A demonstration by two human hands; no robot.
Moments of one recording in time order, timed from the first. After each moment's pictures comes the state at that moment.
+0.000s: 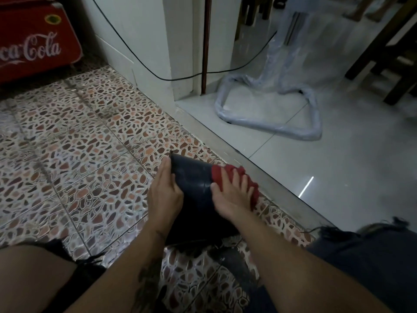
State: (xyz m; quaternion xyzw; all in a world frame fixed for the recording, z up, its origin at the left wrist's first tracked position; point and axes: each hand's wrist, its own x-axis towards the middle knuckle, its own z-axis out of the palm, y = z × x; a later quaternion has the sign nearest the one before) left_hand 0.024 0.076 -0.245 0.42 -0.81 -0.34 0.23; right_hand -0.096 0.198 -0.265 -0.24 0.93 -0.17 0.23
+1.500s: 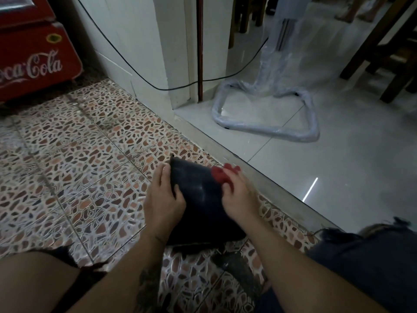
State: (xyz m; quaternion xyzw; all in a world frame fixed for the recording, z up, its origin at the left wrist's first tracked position) left_hand 0.029 0.078 -0.241 0.41 -0.85 -0.26 0.18; right_hand -0.105 0.218 -0.252 -0.24 0.90 -0.34 0.11
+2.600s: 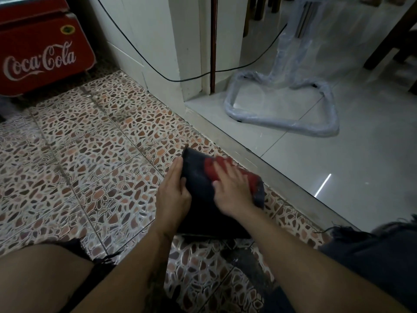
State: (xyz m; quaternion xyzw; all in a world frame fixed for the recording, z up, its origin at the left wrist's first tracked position) left_hand 0.031 0.068 -0.250 0.37 -0.82 -0.35 0.25; right_hand -0.097 0.178 -0.265 -0.37 0.89 -0.22 0.17
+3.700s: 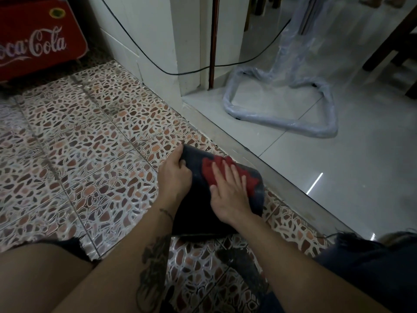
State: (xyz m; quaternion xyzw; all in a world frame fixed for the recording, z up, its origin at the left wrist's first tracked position) left_hand -0.014 0.042 -0.237 0.47 -0.74 -0.43 0.22; right_hand -0.089 0.182 -0.273 -0.38 0.89 -0.19 0.17
